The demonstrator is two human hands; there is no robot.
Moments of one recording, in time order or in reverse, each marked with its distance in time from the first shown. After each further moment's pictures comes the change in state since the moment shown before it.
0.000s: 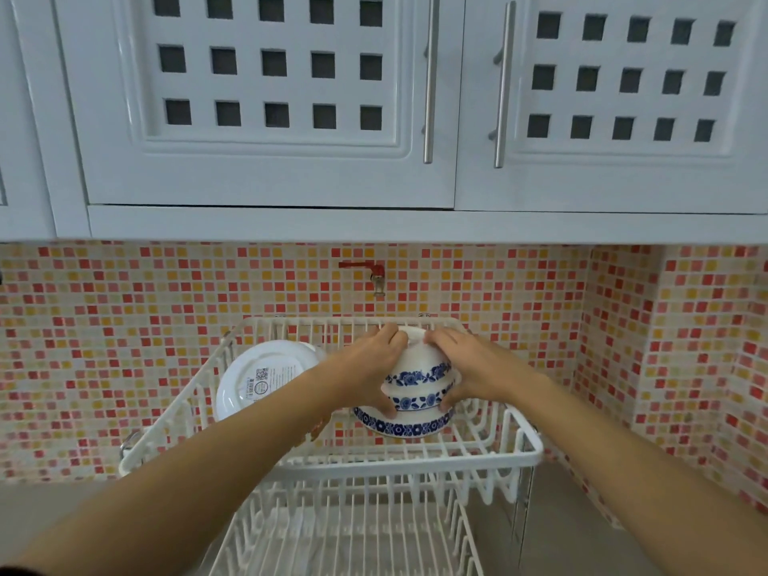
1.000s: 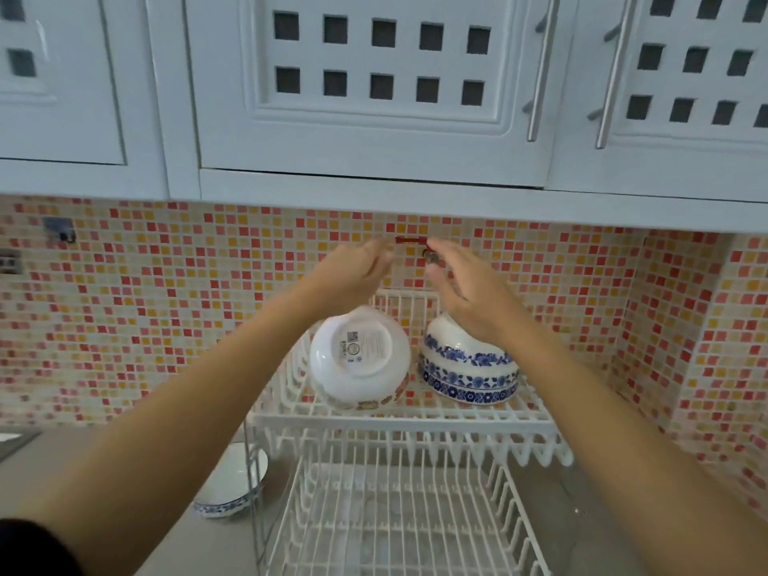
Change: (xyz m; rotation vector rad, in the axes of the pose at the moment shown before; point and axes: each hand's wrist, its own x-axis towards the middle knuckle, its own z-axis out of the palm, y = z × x) left_hand -0.076 -0.082 -0.072 -0.314 0.258 -0.250; right_hand 0.035 -0.130 -0.052 0.304 0.363 0.055
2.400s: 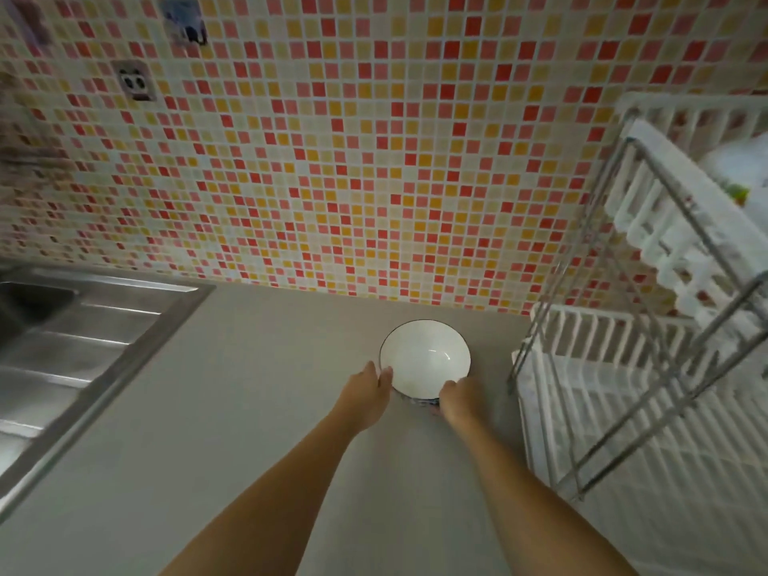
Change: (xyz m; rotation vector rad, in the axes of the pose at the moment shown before) left_hand -0.275 -0.364 0.220 -0.325 -0.479 -0.902; right_hand -0.058 -0.141 0.537 0.566 -0.428 1.203
